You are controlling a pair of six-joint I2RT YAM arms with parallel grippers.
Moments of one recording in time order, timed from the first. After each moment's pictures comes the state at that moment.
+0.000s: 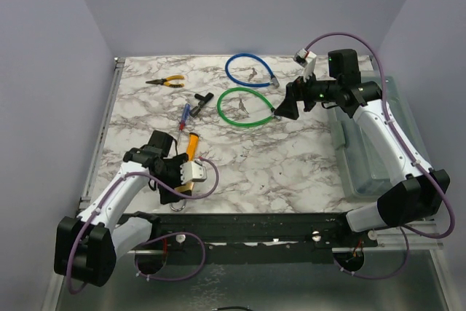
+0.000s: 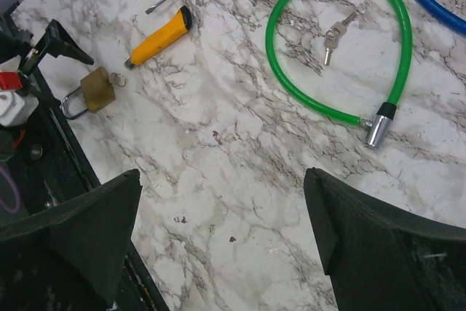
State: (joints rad) left arm -0.26 1.02 0.64 -0.97 0.40 1.13; right arm 0.26 1.44 1.44 -0.69 -0.70 -0.18
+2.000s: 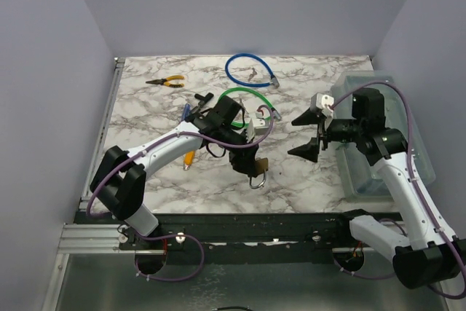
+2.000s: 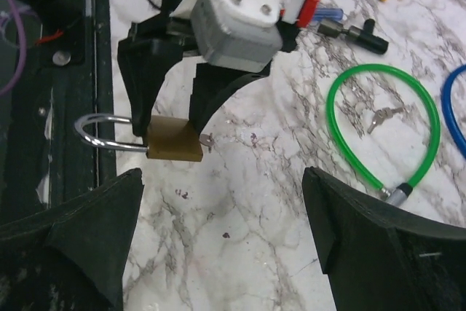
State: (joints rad) left arm -0.72 1.58 1.18 -0.57 0.90 0.27; right arm 0.20 0.99 1.05 -0.62 -1.04 -0.55
